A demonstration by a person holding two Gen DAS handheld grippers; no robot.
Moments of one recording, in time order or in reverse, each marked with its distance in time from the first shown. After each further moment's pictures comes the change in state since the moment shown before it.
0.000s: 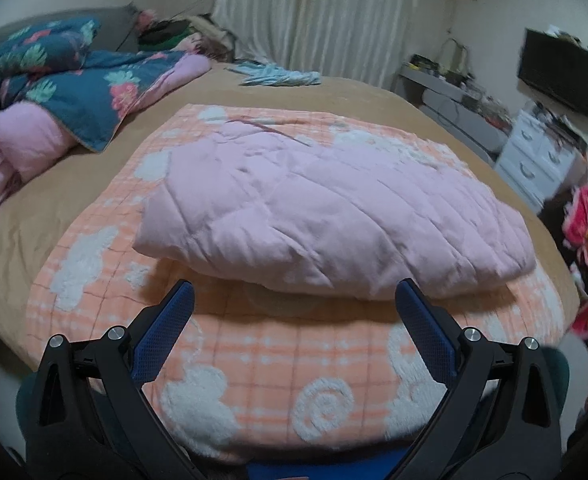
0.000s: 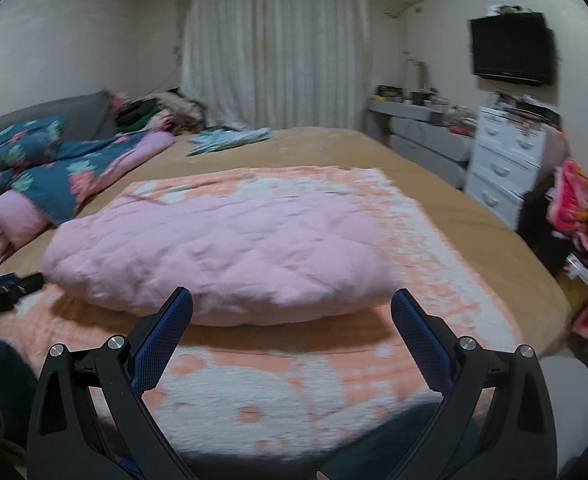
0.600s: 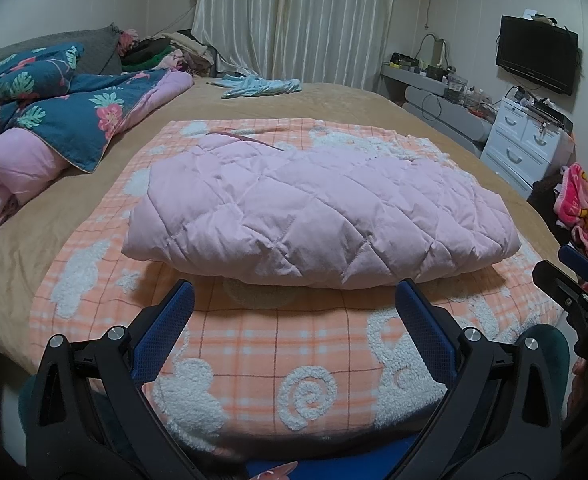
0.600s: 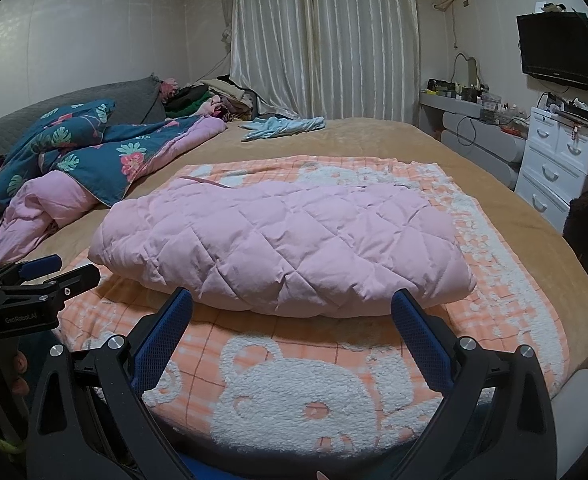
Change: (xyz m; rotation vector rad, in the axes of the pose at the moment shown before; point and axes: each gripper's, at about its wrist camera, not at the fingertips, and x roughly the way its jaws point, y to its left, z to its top) left arm -0.027 -0.038 -0.022 0.104 -0.042 -0.026; right arm 0.001 0.079 -0.005 -0.109 0.052 0.244
